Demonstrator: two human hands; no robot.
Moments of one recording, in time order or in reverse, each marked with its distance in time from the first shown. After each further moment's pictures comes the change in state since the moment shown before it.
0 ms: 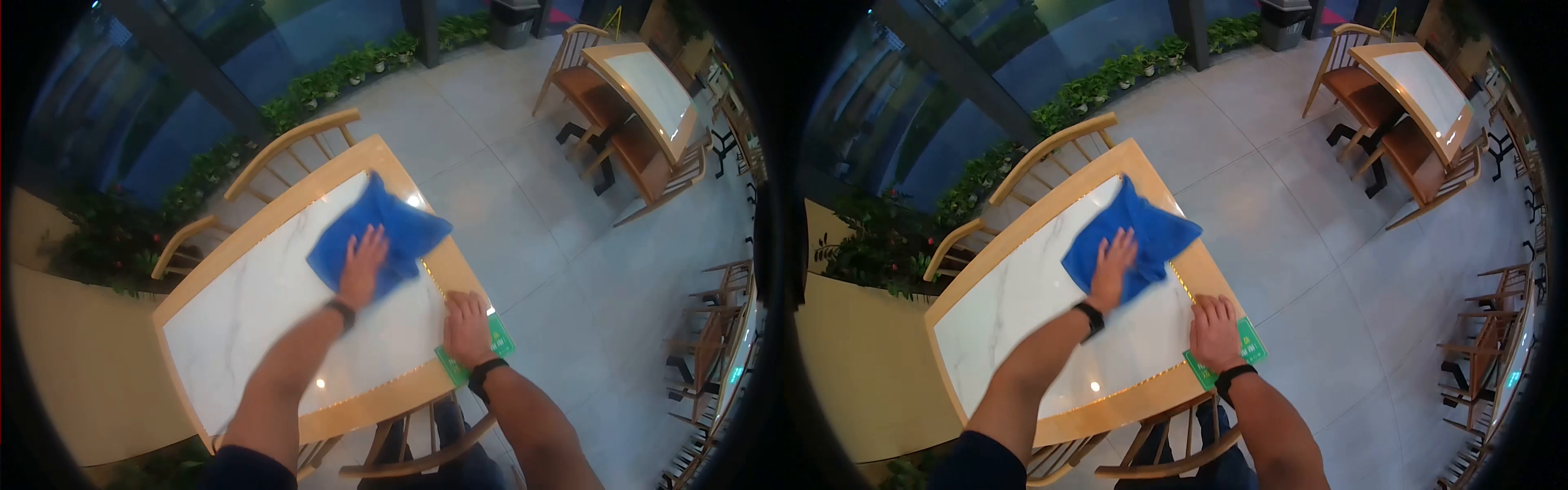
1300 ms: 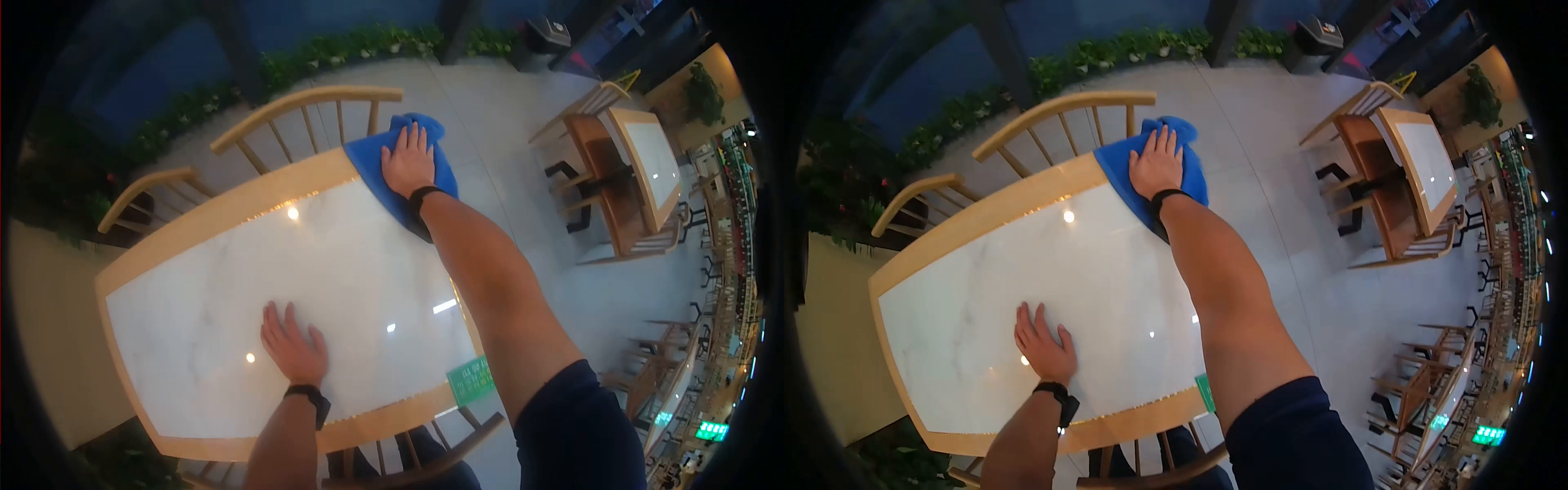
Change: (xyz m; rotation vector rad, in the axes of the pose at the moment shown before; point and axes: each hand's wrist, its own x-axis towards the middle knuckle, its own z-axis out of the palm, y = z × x) left_hand -0.163 -0.014 -0.054 -0.003 0.246 -0.859; right_hand 0.382 -0.011 0.168 -0.368 -0.100 0.121
